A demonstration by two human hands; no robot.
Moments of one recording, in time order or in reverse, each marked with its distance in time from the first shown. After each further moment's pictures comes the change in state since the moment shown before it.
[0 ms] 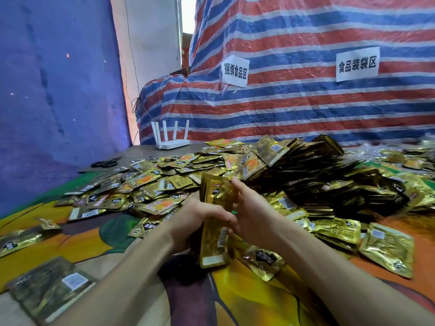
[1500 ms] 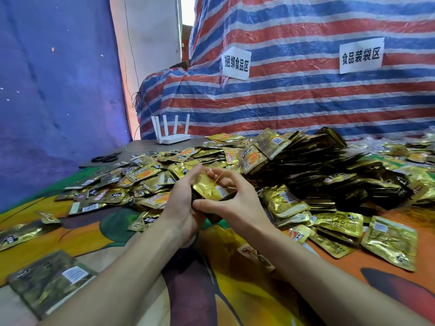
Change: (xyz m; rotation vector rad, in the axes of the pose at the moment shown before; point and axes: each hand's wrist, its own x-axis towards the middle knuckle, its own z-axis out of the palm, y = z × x) left_hand 0.022 0.001 -0.004 -0.690 0.330 0.036; right_hand 0.005 0.022 0.007 -0.487 0.141 -0.735
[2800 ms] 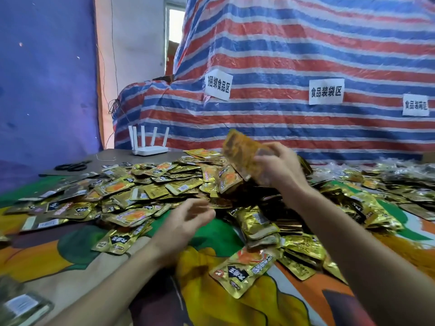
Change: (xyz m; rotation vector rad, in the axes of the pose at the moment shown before) left_hand 0.004 -0.022 -0.012 1.003 -0.163 0.308; right_hand 0.057 -0.064 -0.115 -0.260 0.285 0.079
